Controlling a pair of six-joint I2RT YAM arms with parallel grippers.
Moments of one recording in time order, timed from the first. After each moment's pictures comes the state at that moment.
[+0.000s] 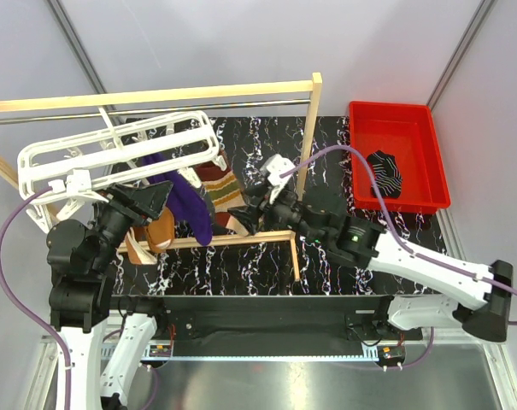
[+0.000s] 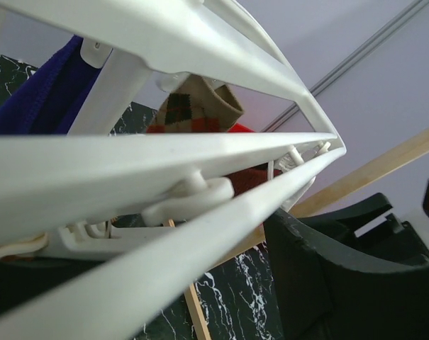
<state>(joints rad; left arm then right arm) -0.06 0.49 1.02 -0.47 0.29 -0.73 1.10 1.22 1.13 0.06 0.12 0.10</state>
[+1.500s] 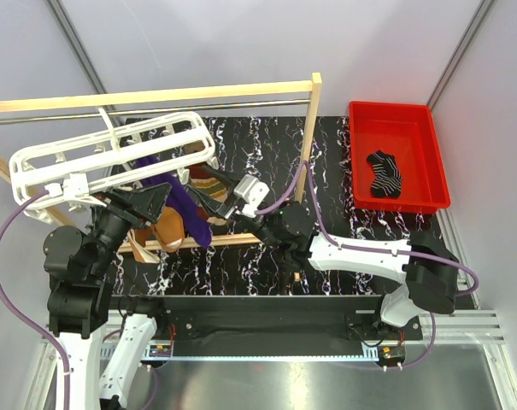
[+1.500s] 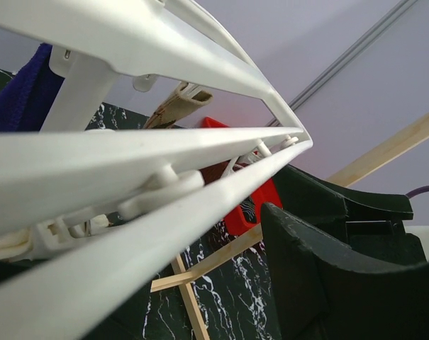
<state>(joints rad) -0.07 0.46 1.02 -0.46 0.29 -0.72 1.19 1.55 1.09 1.04 0.14 -0.28</state>
